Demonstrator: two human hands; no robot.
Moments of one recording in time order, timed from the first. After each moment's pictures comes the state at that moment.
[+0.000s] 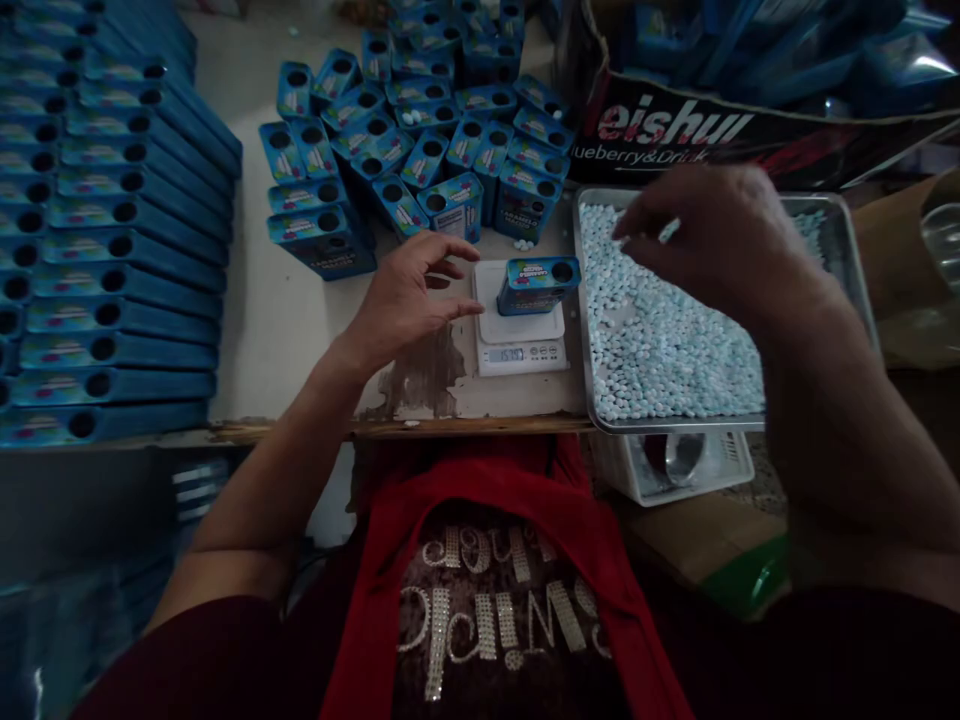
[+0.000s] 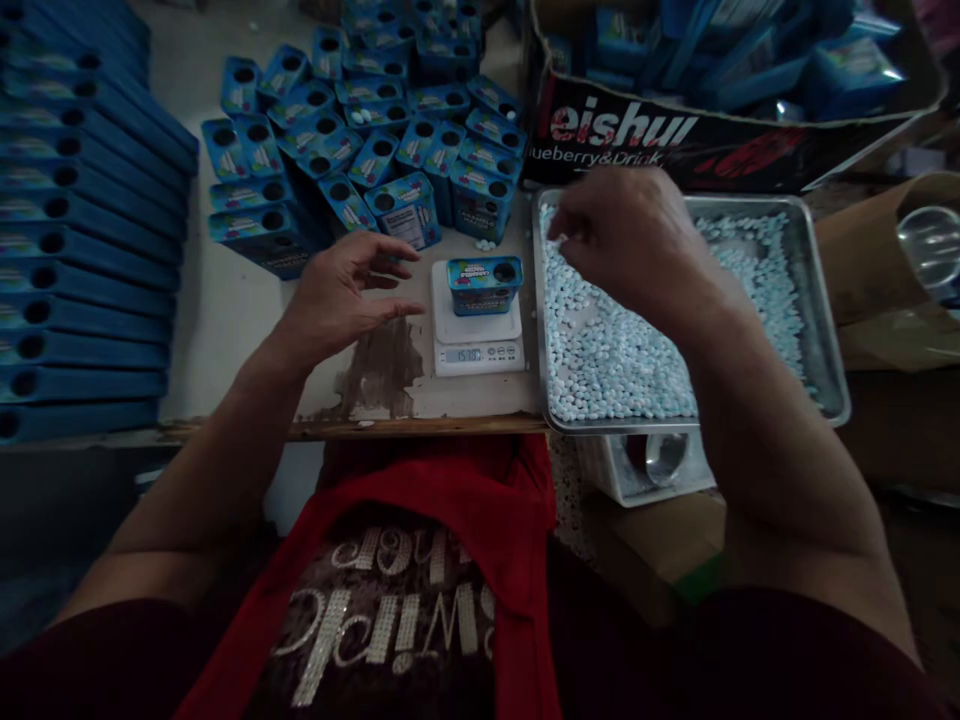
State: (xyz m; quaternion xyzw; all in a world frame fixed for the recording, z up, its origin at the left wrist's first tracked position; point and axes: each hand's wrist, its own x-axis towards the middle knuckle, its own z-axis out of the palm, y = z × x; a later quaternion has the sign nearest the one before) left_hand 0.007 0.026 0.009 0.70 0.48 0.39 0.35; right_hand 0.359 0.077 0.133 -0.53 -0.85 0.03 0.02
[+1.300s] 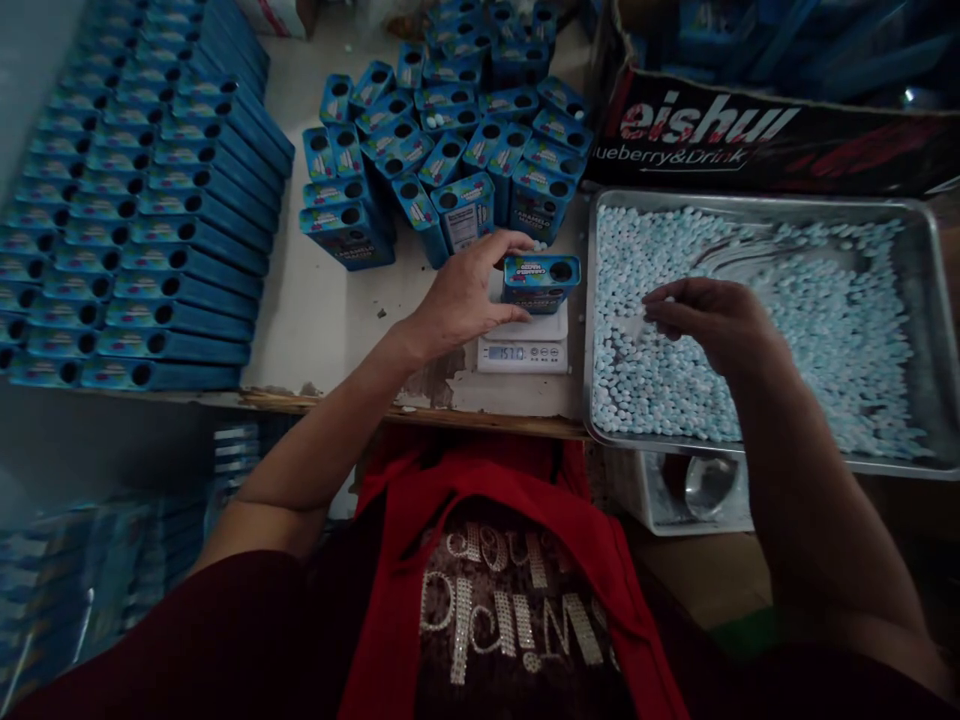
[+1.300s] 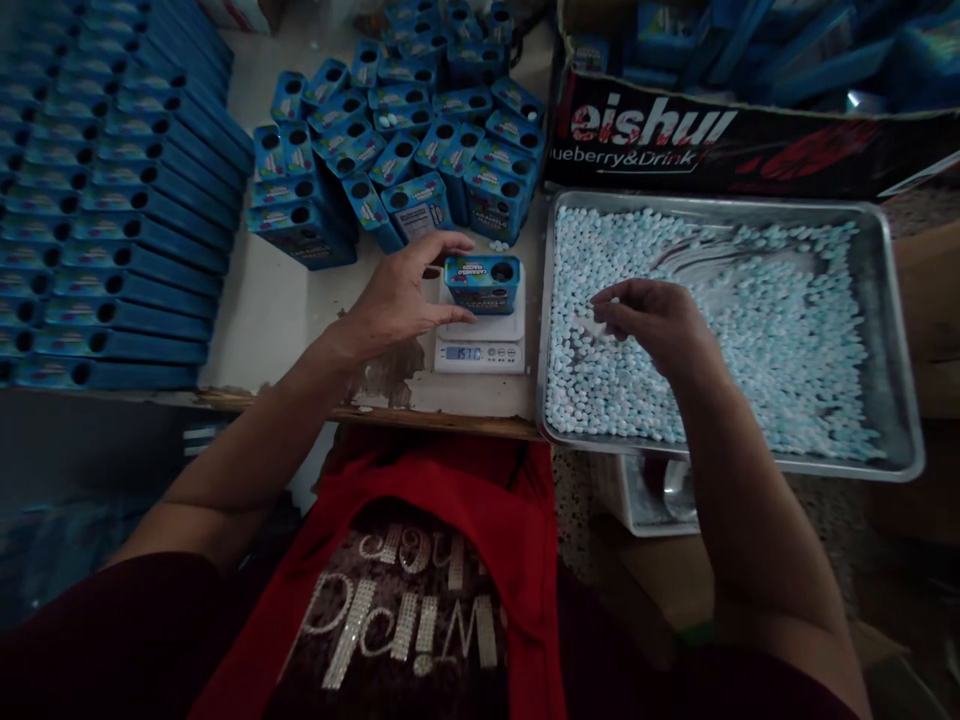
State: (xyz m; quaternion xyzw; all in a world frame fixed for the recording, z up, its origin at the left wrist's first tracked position) left_hand 0.068 0.032 0.011 0.74 0.49 0.35 0.31; right_hand 0.447 0.053 0.027 -0.59 -0.59 0.47 0.29
